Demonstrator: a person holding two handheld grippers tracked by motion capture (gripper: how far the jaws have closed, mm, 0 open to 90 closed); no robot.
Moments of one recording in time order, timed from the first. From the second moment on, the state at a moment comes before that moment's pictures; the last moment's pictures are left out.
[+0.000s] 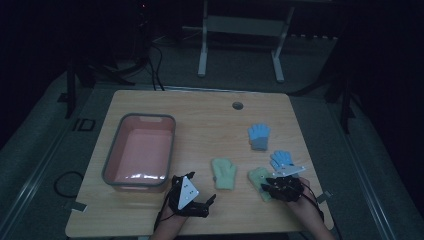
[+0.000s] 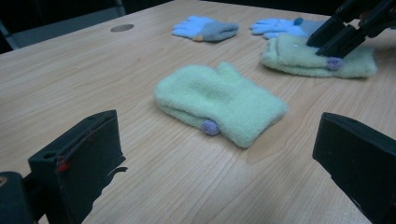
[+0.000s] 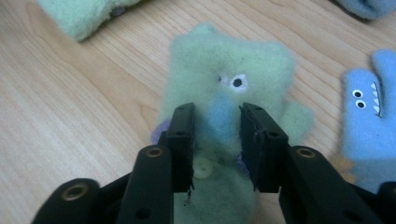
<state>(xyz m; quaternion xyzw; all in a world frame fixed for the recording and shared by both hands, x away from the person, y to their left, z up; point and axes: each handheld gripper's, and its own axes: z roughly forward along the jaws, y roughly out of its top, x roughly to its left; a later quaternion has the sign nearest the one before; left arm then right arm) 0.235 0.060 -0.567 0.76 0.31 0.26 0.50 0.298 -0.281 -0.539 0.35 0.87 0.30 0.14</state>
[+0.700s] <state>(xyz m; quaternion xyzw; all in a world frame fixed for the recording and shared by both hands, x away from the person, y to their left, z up) 0.234 0.060 -0.567 0.76 0.31 0.26 0.50 0.312 -0.243 -0.497 0.45 0.82 0.29 0.21</state>
